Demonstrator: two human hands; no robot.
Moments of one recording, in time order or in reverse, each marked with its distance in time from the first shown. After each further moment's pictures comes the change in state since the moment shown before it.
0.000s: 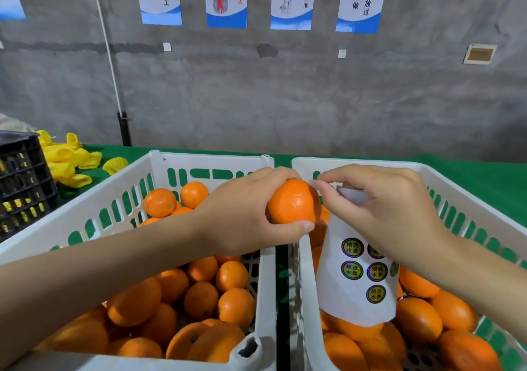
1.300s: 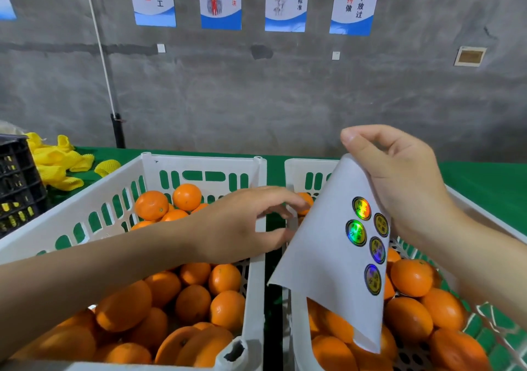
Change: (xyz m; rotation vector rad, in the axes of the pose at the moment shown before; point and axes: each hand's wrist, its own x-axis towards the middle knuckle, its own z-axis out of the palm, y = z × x) left_hand -0.003 0.001 0.001 -0.195 -0.130 0.100; right_hand 0.020 0.012 -0.010 0.701 0.199 0.741
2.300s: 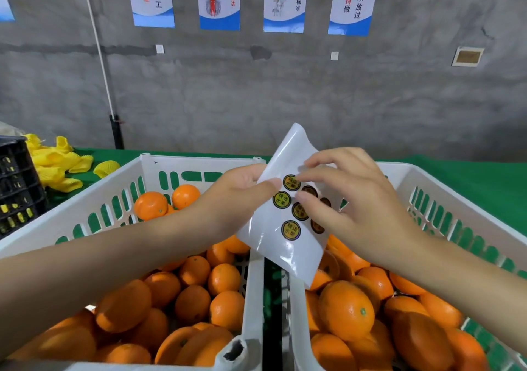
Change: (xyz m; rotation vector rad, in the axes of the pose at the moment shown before) left_hand 0.013 0.018 -0.004 -0.712 0.285 -0.427; right_hand -0.020 0.019 0.011 -0.724 -0.262 -0.617
